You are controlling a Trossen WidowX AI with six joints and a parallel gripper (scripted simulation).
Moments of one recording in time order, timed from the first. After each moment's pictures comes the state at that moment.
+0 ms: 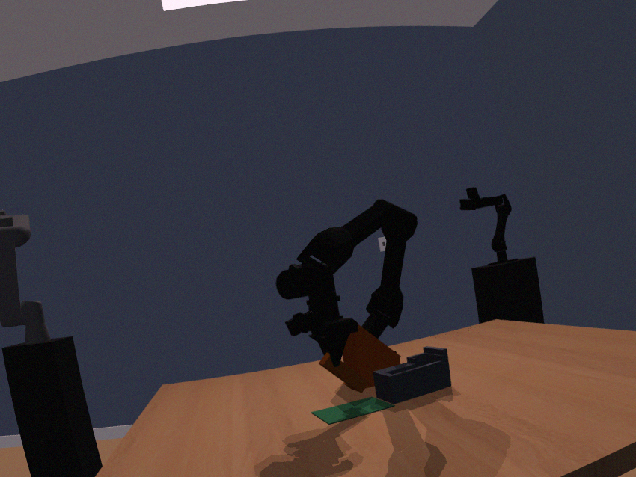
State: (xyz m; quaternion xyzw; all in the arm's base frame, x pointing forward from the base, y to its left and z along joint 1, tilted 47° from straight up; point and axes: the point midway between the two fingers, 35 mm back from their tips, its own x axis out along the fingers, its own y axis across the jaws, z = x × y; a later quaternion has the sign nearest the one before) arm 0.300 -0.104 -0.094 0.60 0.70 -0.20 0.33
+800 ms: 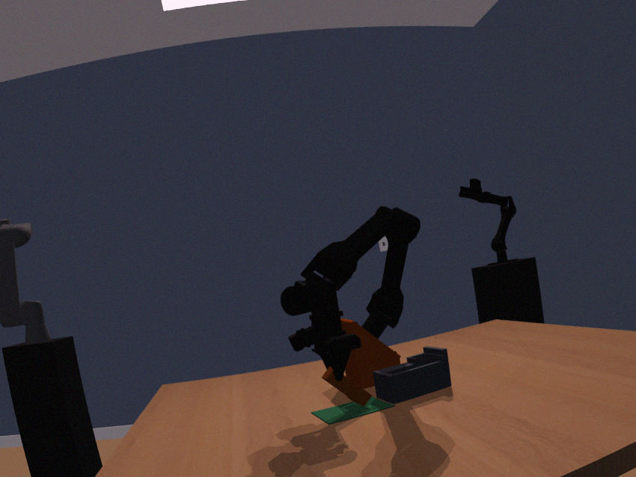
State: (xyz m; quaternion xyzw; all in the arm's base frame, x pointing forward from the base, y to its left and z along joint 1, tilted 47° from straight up) arm 0.297 -0.080 -0.116 0.60 0.70 -0.20 0.32
